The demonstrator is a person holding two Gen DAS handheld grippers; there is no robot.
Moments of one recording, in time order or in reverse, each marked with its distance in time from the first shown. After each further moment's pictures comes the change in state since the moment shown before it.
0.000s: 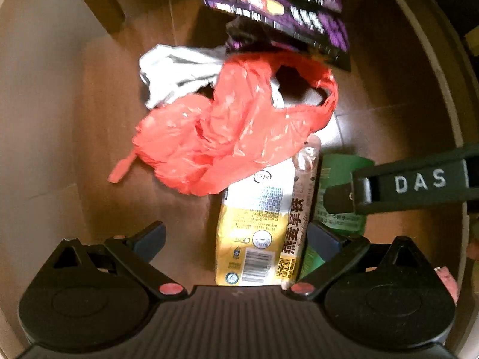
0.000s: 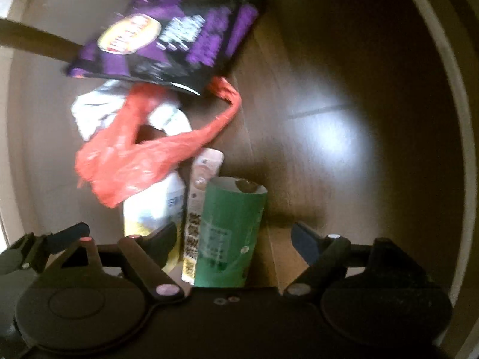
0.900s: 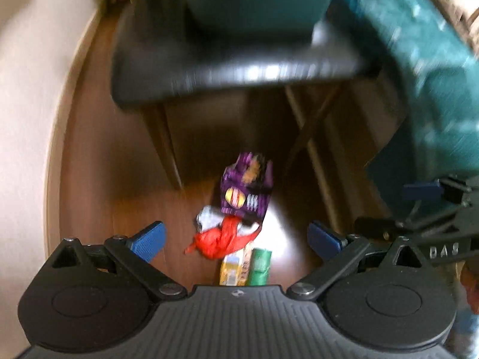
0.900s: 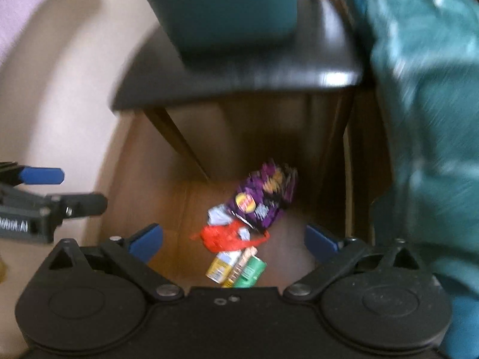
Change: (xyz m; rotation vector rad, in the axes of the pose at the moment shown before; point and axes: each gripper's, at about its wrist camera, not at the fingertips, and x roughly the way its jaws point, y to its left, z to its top) left arm -0.404 0.025 0.014 -0.034 -0.333 -0.057; right arm -0.408 0.095 -0.071 -0.403 -0.424 -0.020
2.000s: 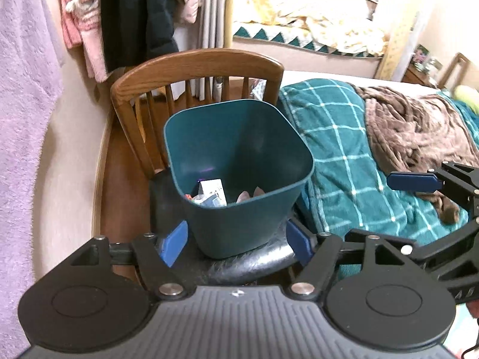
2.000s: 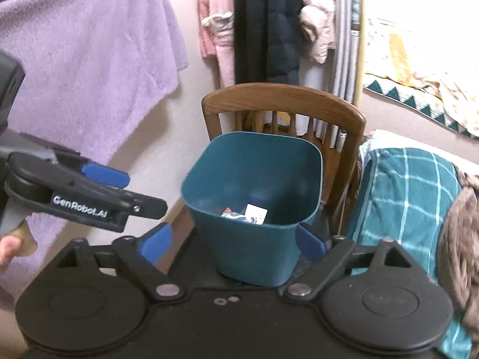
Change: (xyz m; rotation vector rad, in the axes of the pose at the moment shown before) left arm -0.328 -0.044 0.241 0.080 -0.280 0.014; right arm -0.316 0.061 0.227 -0.271 -0.382 0.086
